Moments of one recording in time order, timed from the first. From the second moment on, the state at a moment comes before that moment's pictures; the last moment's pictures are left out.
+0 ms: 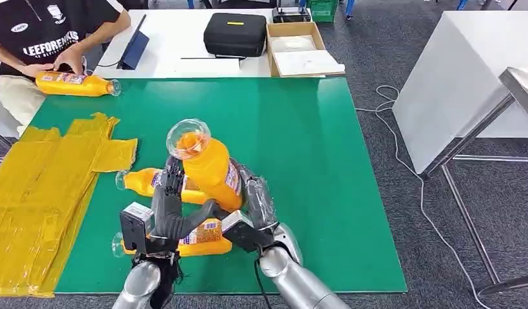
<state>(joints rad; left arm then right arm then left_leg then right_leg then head) -0.06 -0.12 -0.22 -1.44 -0.05 0.15 -0.50 -0.44 0.31 0.74 -0.66 0.33 -0.42 -0.70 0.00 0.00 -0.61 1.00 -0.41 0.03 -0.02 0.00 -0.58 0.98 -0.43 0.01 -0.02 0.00</state>
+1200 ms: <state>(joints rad) -0.08 -0.10 -0.19 -1.51 0.22 -0.13 -0.37 -0.48 0.32 0.79 -0.55 0.48 -0.37 -0.69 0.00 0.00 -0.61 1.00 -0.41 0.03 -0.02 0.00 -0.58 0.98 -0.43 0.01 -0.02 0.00</state>
